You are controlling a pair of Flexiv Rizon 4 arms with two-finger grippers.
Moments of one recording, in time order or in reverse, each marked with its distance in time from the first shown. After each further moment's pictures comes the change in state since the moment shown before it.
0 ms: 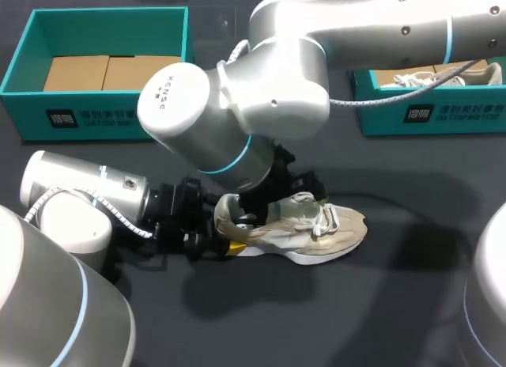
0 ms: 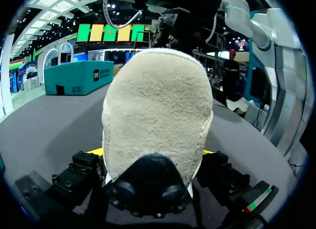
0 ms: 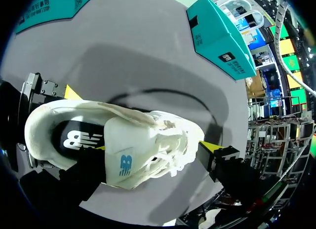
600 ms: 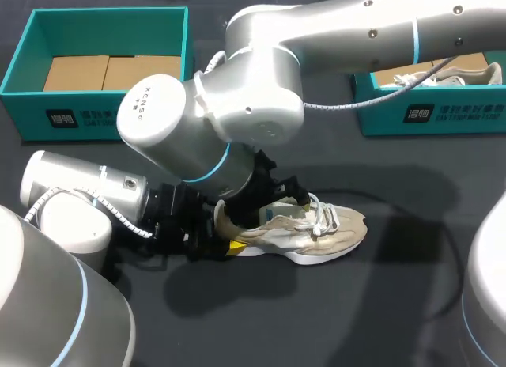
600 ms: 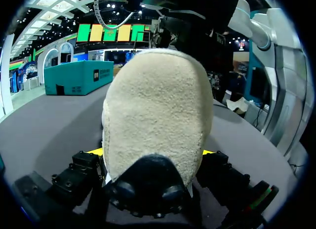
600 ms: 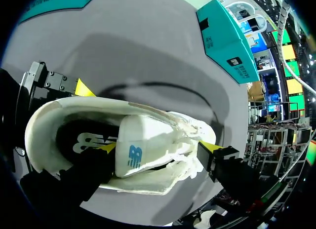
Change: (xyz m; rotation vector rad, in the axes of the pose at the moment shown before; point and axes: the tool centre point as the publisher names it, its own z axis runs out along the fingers) left arm 0.000 0.000 0.000 0.000 0.000 0.000; right arm 0.029 0.001 0.008 0.003 -0.033 -0.049
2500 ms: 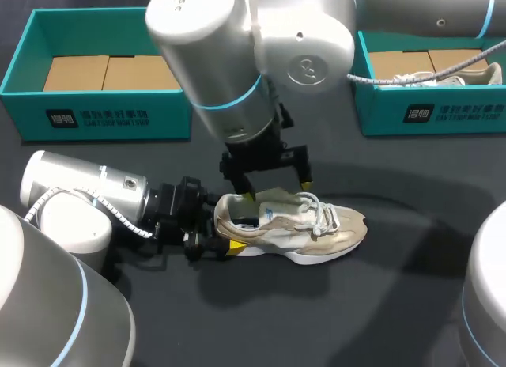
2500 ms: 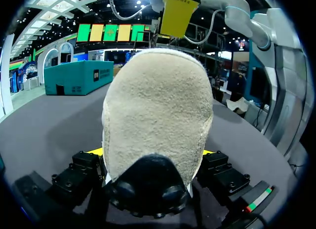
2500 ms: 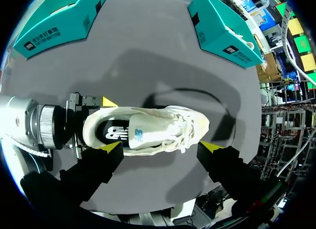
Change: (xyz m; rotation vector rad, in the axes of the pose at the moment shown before) left arm 0.000 0.000 0.000 0.000 0.000 0.000; right arm -0.024 0.005 -0.079 0.082 0.223 0.136
